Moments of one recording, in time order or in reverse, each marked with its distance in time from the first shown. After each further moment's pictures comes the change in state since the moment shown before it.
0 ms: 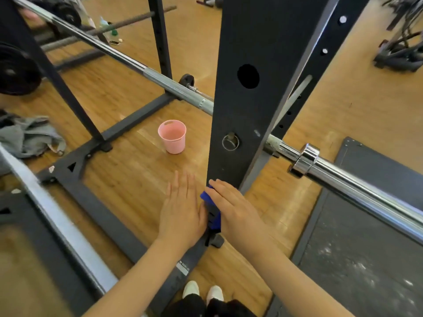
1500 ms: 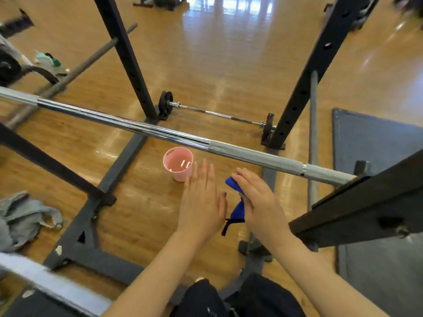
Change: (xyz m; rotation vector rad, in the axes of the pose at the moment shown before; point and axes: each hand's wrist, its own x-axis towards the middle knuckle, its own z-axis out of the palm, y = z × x) left_hand 0.241 -0.228 -0.060 -0.107 -0.040 0.410; right_hand 0.270 -0.065 0.112 0.006 0.226 0.487
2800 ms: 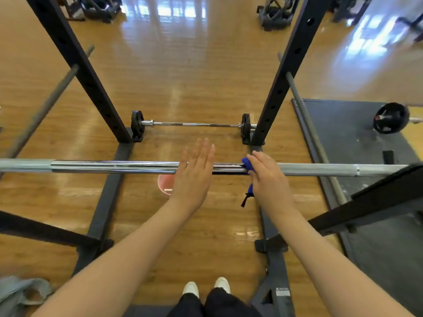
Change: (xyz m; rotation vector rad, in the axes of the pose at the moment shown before) left_hand 0.132 -0.200 -0.034 0.314 0.173 0.489; right_hand 0.129 -0.095 0.094 -0.379 0.194 0.329
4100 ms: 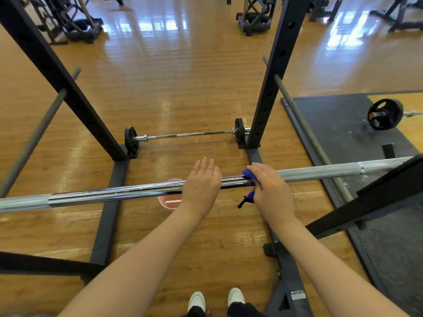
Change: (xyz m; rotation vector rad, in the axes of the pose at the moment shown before) left_hand 0.028 -0.006 -0.011 -0.125 -0.162 0.150; right_hand 0.003 -0.010 0.015 0.055 0.139 0.090
